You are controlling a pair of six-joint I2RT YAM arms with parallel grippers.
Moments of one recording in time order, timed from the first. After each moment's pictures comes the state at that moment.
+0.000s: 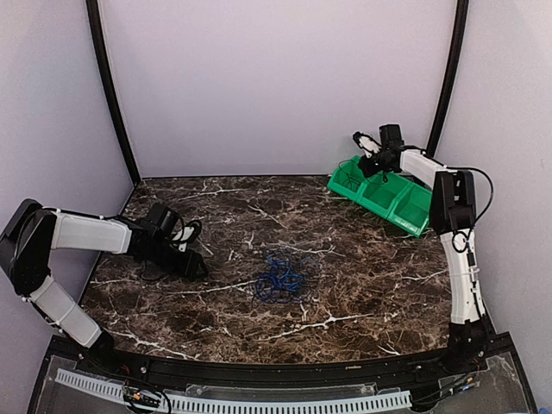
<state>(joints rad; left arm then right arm) -0.42 1.53 0.74 -0.29 0.27 -0.21 0.12 2.50 2.26 -0.42 -0.26 -0.38</state>
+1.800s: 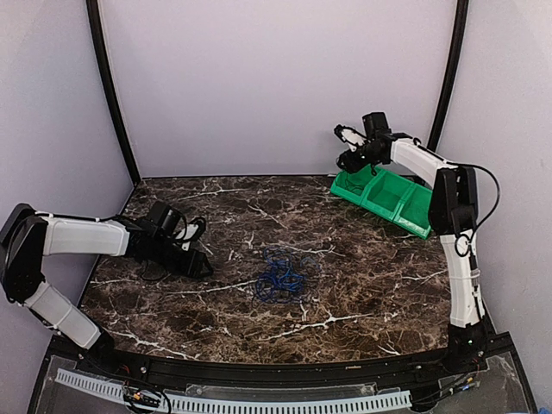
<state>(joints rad) -0.47 1.48 0.74 -0.29 0.27 -0.21 0.26 2.37 2.23 -0.55 -0.19 -0.41</state>
